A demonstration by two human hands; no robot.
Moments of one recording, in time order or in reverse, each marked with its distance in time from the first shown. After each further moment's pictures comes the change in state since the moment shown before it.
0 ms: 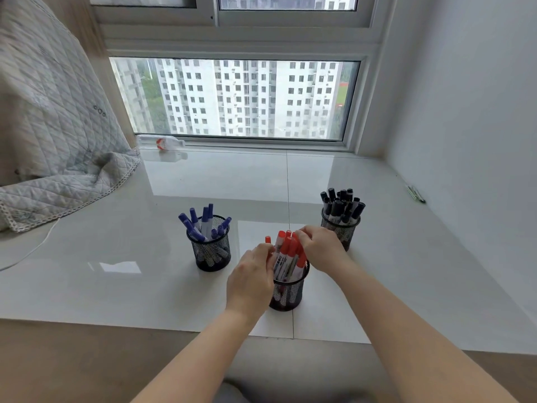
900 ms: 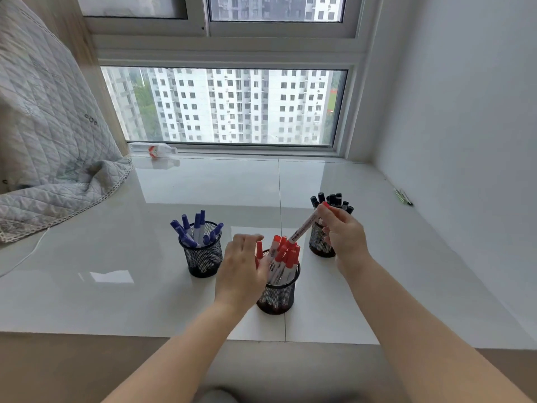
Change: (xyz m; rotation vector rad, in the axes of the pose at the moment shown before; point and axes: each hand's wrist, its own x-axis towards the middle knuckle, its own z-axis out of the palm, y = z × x) left_hand 0.017 0.003 -0.013 0.056 -0.009 0.076; right_hand -0.014 -0.006 -0.043 0.950 0.306 0.185
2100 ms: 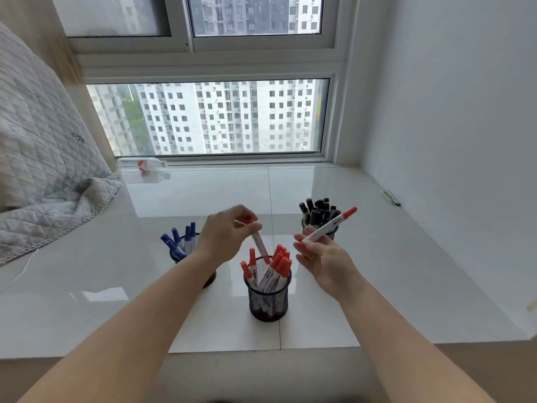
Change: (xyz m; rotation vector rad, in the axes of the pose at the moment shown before) left_hand 0.074 0.016 -0.051 -0.206 -0.160 0.023; right_hand -0.017 0.017 -0.011 0.372 -0.229 0.289
